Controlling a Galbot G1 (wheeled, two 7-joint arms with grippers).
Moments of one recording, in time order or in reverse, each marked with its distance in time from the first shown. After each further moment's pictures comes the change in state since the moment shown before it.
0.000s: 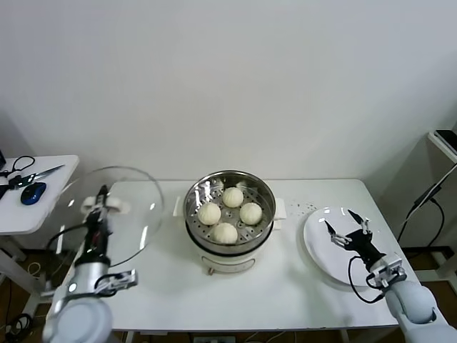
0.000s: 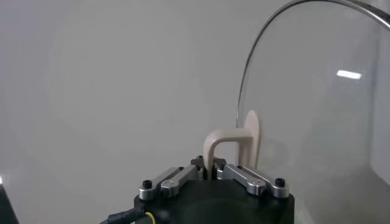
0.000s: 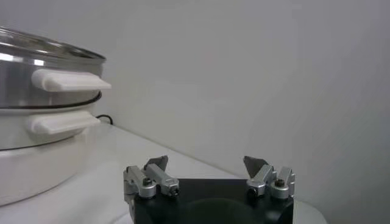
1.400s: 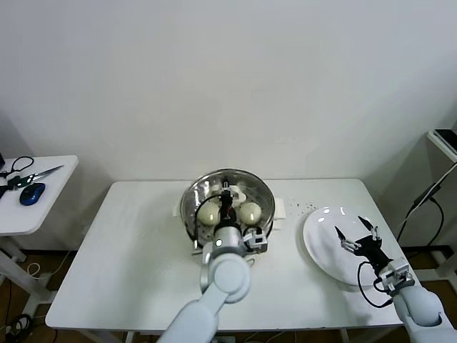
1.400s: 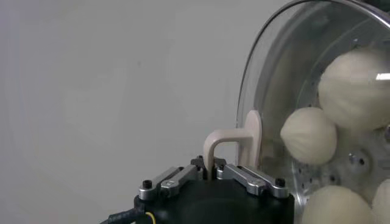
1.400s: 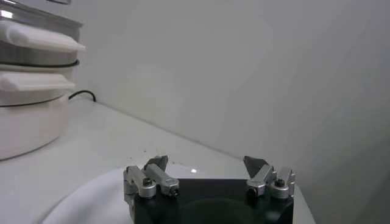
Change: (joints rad) left arm -0.484 -0.528 0.541 0.389 0.369 0.157 0.390; right arm 0.008 0.015 0.048 -0.109 -0.041 0.049 -0.030
